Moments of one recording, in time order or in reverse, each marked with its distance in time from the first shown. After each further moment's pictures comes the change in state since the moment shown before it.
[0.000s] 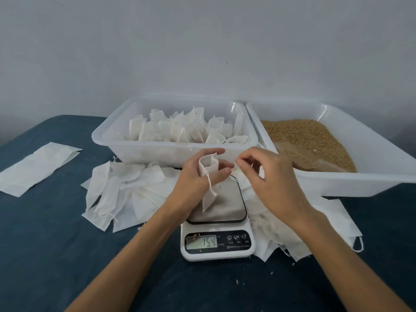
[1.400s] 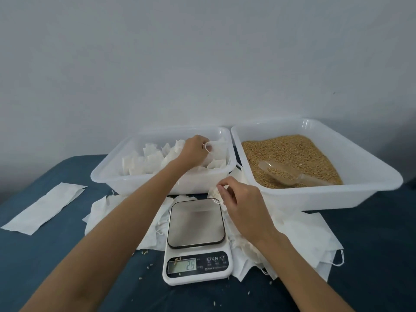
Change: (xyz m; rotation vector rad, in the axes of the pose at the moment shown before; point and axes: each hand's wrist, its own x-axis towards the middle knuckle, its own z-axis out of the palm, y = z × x) left_hand 0.156 0.040 0.019 1.062 0.089 -0.038; right_hand -0.012 0.027 0.018 0.084 0.086 0.038
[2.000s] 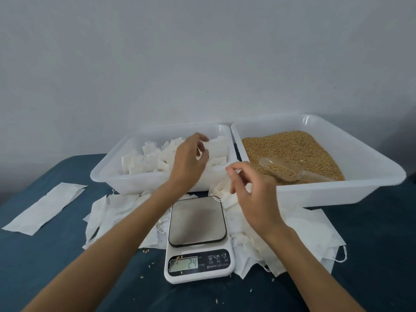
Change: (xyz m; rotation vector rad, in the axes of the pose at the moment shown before) left_hand -0.059 -0.008 0.008 -0.131 0.335 0.267; right_hand 0.008 -0.006 -0.018 0.229 0.244 -0.044
